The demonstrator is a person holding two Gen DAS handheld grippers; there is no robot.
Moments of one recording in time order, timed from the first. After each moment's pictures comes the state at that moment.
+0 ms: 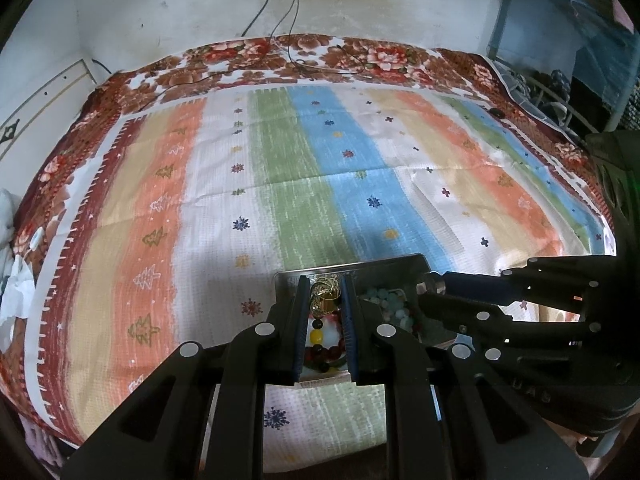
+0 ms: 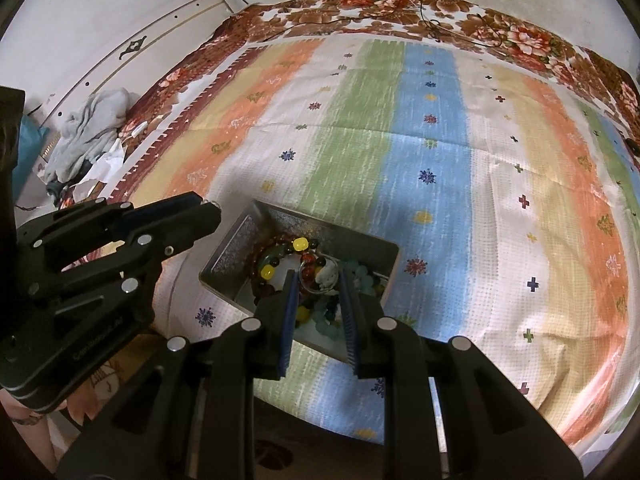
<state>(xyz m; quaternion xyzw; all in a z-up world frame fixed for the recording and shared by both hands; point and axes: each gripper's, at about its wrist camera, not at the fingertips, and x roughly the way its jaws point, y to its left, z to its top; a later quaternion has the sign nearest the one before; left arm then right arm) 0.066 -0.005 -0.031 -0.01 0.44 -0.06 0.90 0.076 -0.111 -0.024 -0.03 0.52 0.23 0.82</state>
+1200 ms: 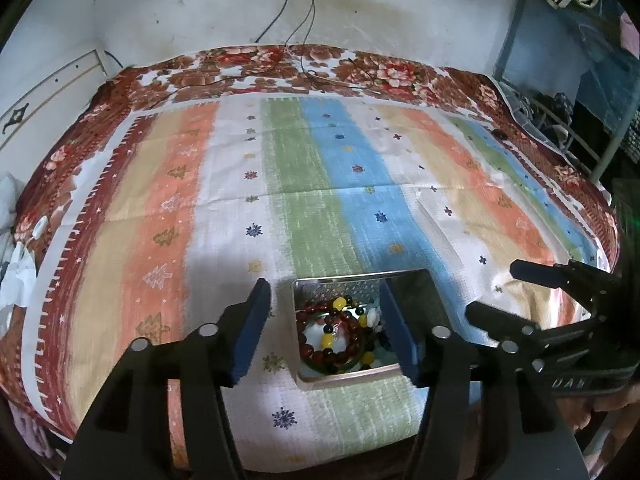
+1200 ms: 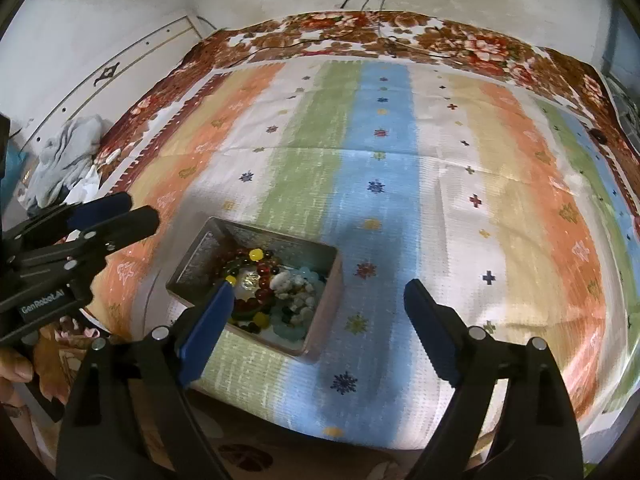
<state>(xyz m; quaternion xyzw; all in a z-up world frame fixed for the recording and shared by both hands) 0.061 0.012 -0.021 -0.04 0.42 -0.05 0.90 0.069 -0.153 -0.016 -0.02 0.48 0.17 0.86</state>
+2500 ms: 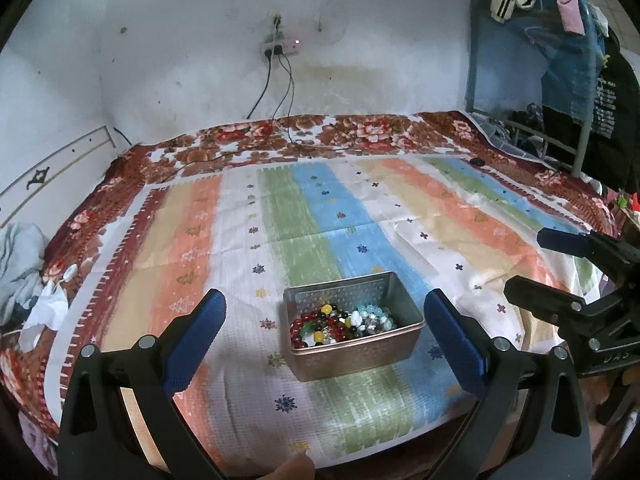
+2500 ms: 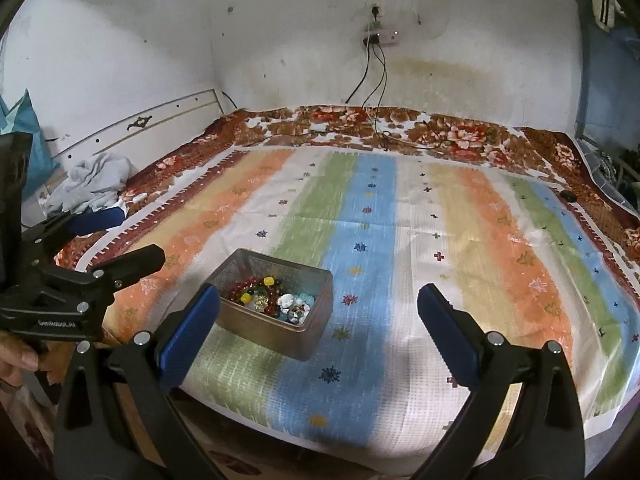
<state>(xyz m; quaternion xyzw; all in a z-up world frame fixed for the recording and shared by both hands) -0.031 -0.014 0.001 0.02 0.29 -0.05 0.96 -0.037 -0.183 0.027 -0.03 0.31 0.18 0.93</state>
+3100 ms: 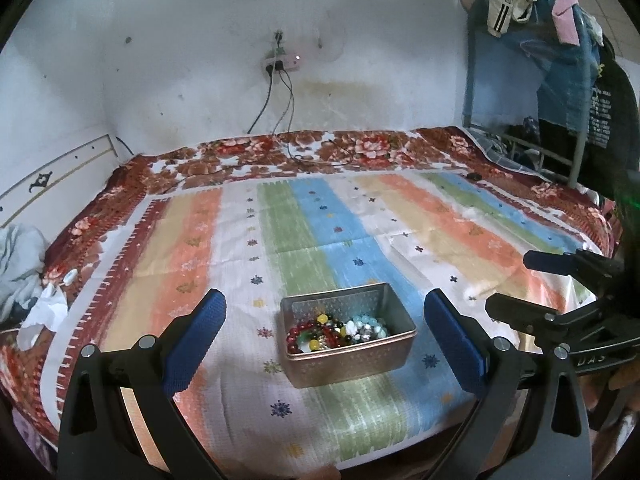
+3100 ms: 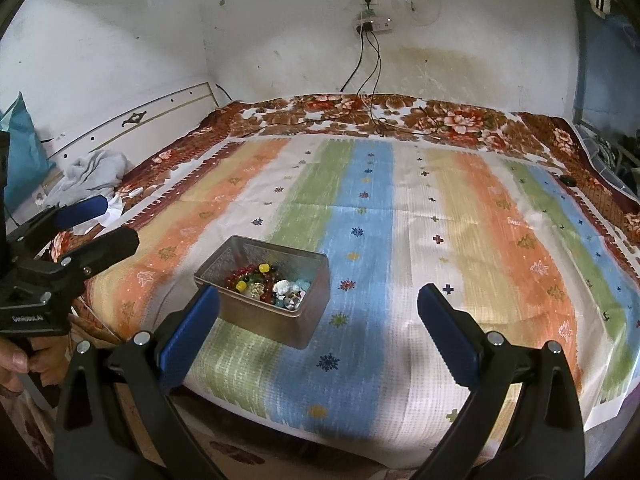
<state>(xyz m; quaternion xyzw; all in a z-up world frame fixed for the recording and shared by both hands) -0.042 -0.016 0.004 0.01 0.26 -0.05 0.96 -0.032 -0.186 0.017 -0.02 0.33 0.18 0.93</state>
